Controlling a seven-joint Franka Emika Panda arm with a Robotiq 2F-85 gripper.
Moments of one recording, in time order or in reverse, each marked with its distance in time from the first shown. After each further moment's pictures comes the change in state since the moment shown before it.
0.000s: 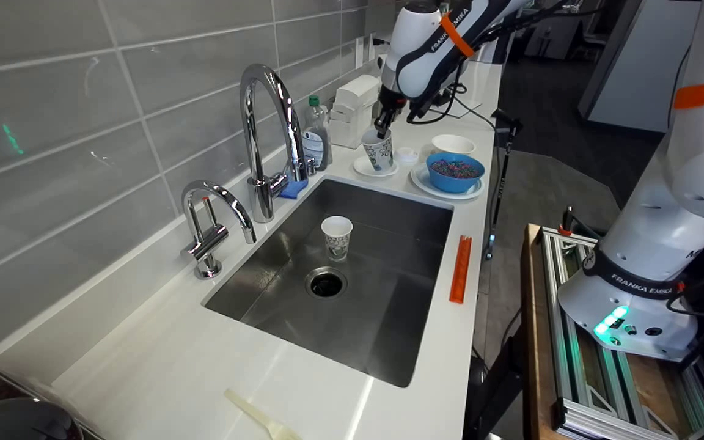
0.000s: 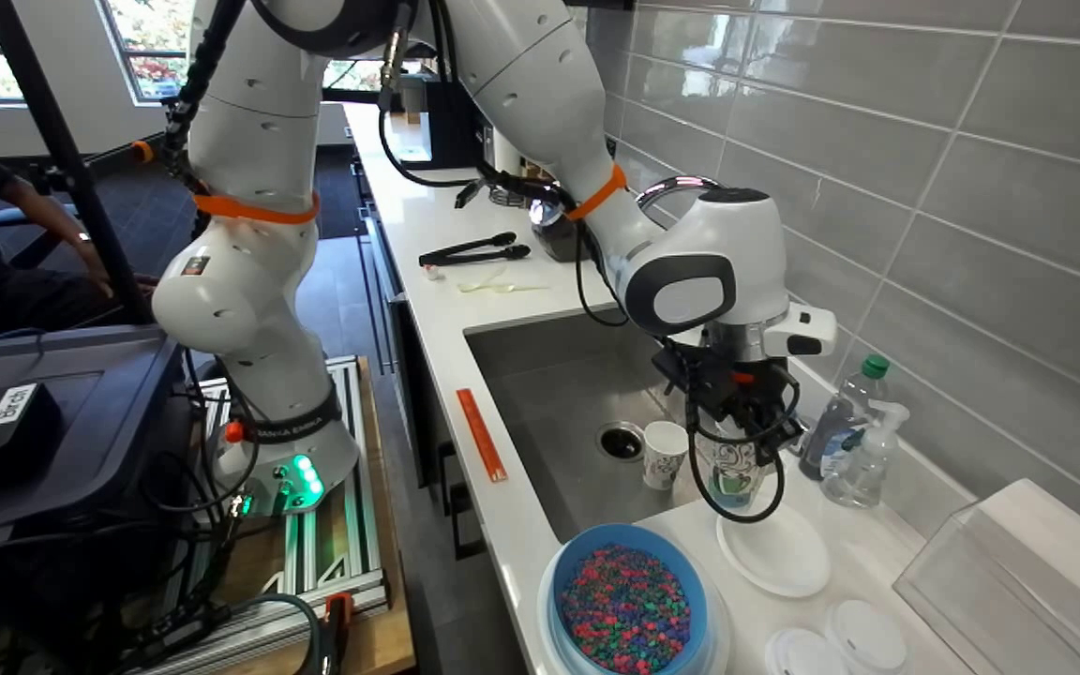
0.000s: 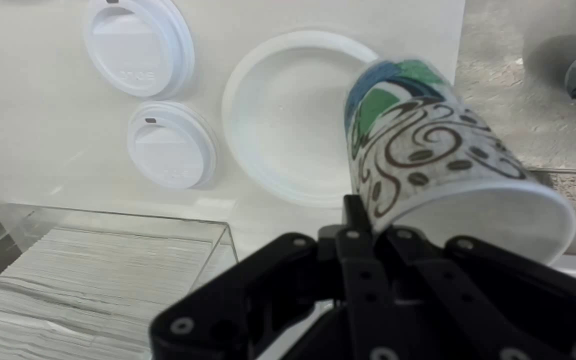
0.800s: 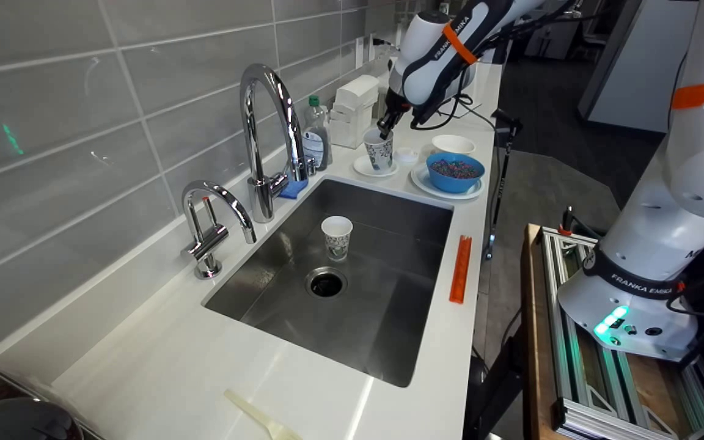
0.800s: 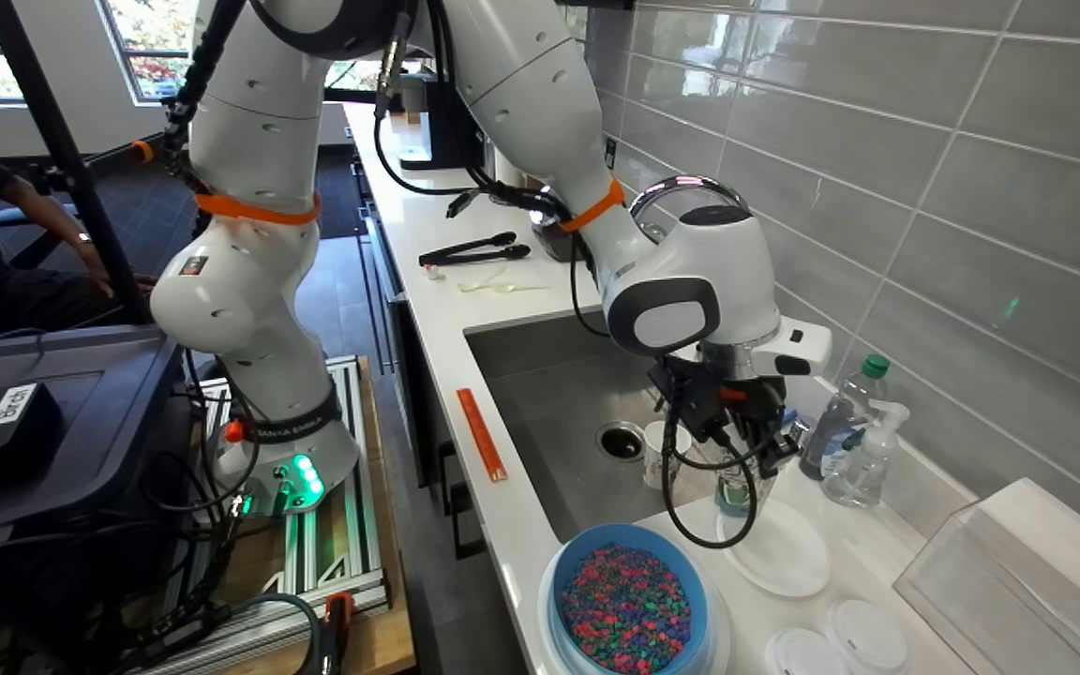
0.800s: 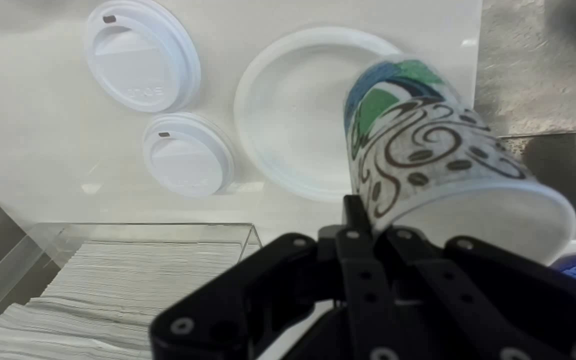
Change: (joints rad) arm -0.018 0.013 -0.012 -0.049 0.062 0.138 0.035
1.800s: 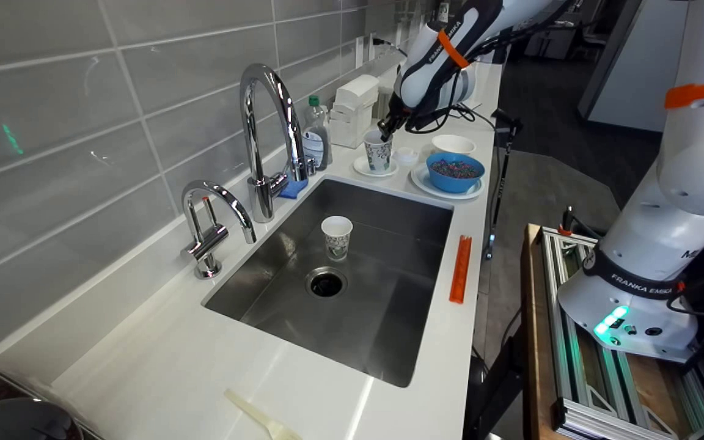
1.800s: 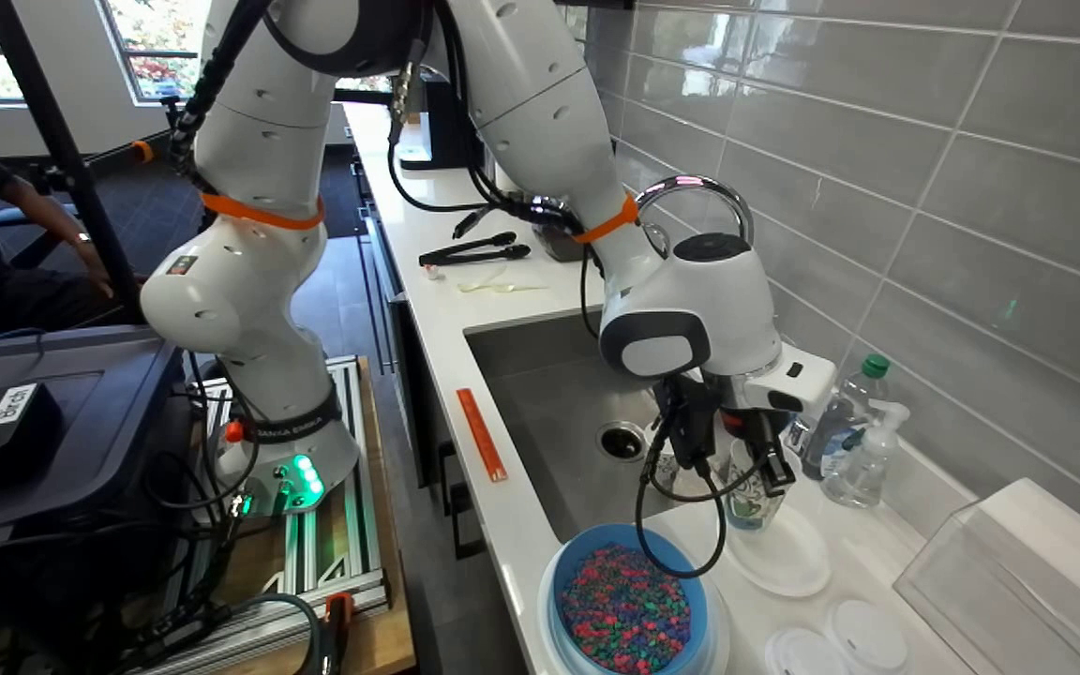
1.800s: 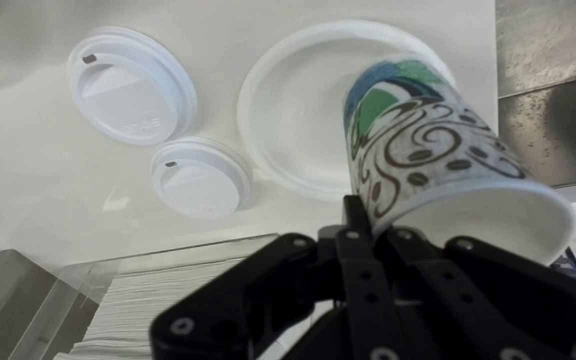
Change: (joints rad) arm -0.114 0.050 0.096 0.001 0.158 0.097 0.000
